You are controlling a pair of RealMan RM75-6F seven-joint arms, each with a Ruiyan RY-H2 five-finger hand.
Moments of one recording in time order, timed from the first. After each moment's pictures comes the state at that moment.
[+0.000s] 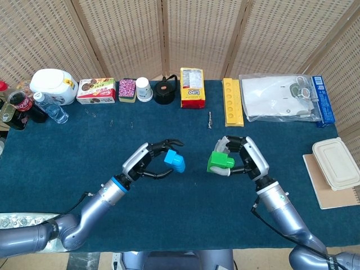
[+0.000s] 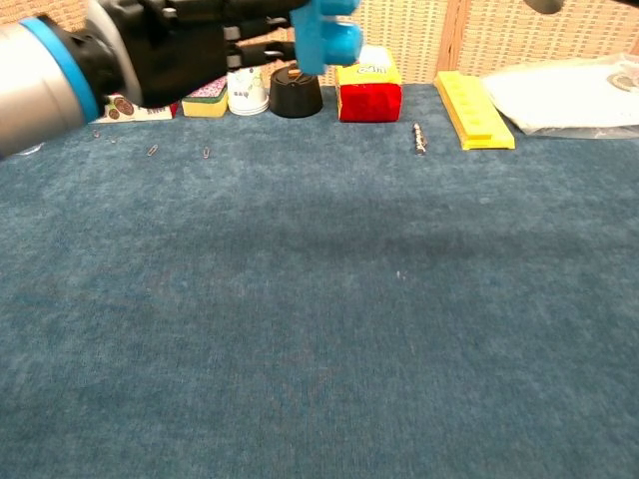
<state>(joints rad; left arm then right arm) -0.73 -1.48 -0.27 -1.72 1.44 1.00 -1.05 0.53 -1.17 0.34 -1.96 -1.31 1.07 0.90</state>
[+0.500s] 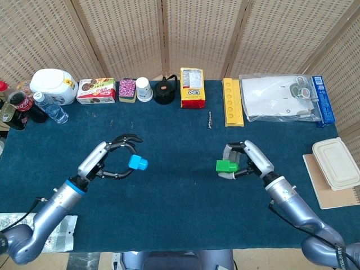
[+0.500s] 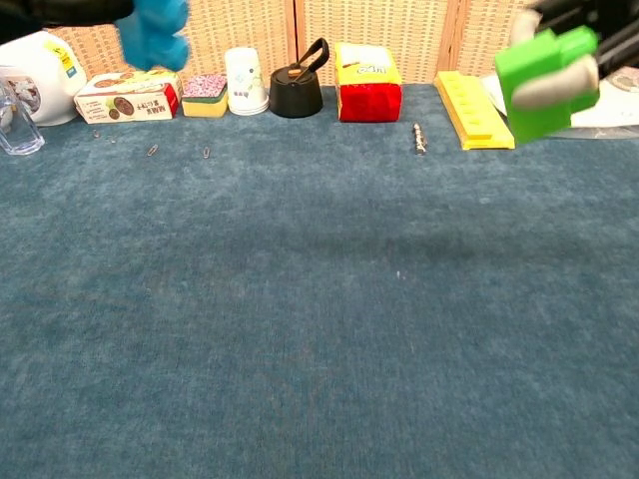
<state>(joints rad) -0.59 -1.14 -0.17 -1.87 1.51 1.10 -0.80 0.59 -1.12 0.25 -1.78 -1.39 0.89 0.65</state>
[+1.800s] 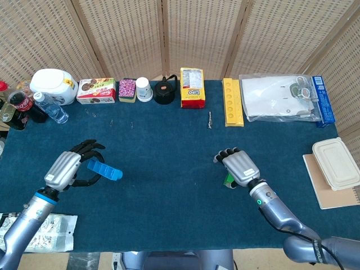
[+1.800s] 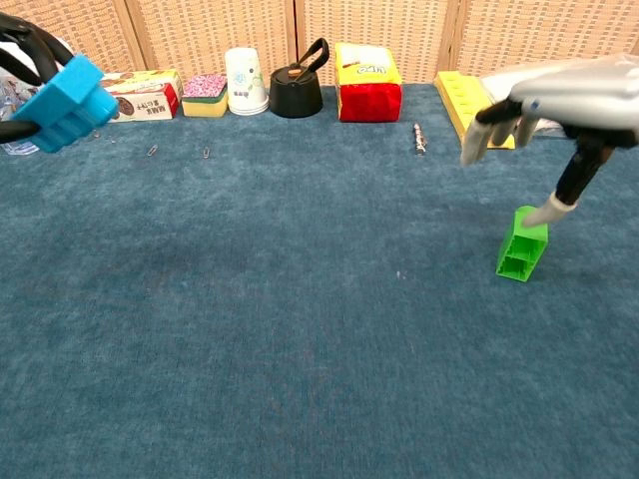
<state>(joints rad) -0.46 -1.10 -0.09 -1.84 1.46 1.18 -0.17 0.70 -1.23 0.12 -1.80 -1.16 0.95 -0.43</state>
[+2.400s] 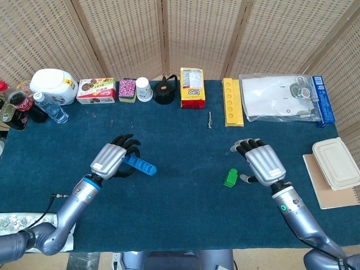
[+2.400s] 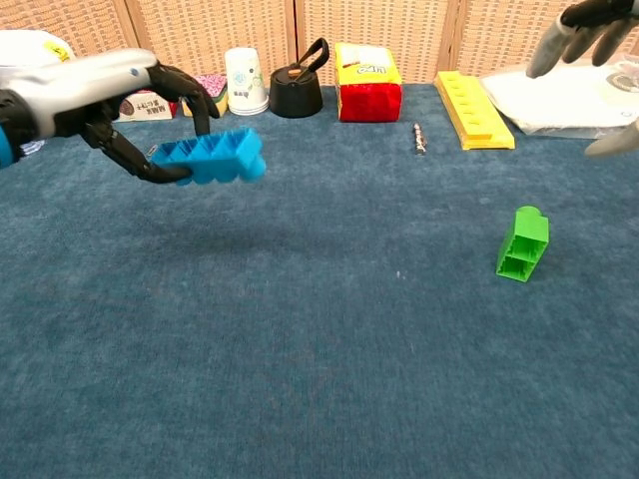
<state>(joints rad) -0.66 -1.41 -0.18 -1.68 1.26 1.01 0.22 0.58 -1.10 0.12 -1.86 -1.32 1.15 -0.30</state>
